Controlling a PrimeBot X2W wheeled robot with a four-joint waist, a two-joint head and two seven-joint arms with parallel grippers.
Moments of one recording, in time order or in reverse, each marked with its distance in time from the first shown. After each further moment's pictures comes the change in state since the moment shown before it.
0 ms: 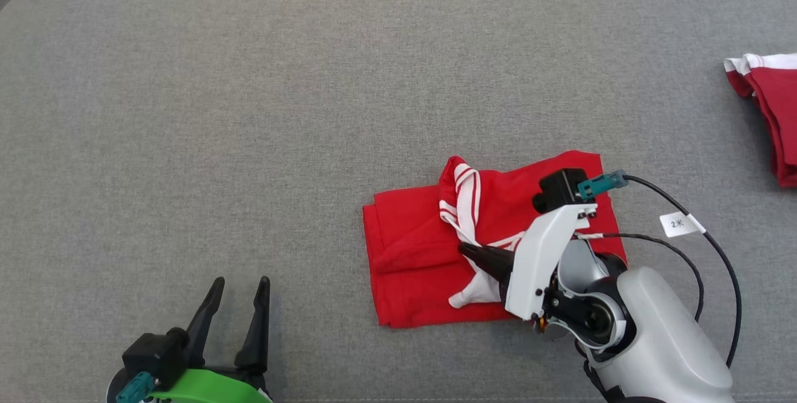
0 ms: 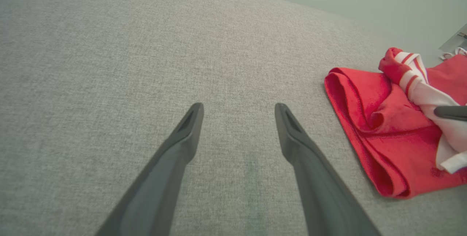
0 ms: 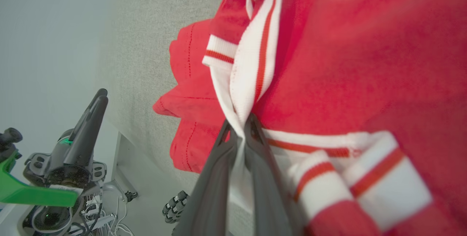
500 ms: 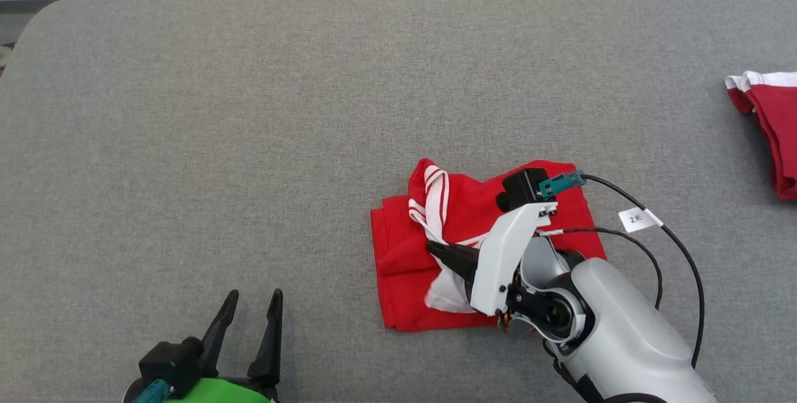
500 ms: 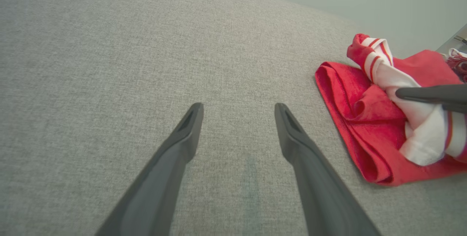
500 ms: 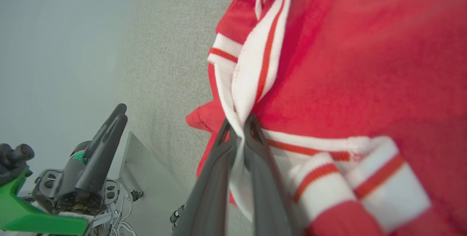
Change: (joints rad) left arm 0.009 -0.016 -0.026 0.032 -0.003 -0.001 0.000; right arm -0.126 0.000 0.171 0.217 0.119 0.000 -0.177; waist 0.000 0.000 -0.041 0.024
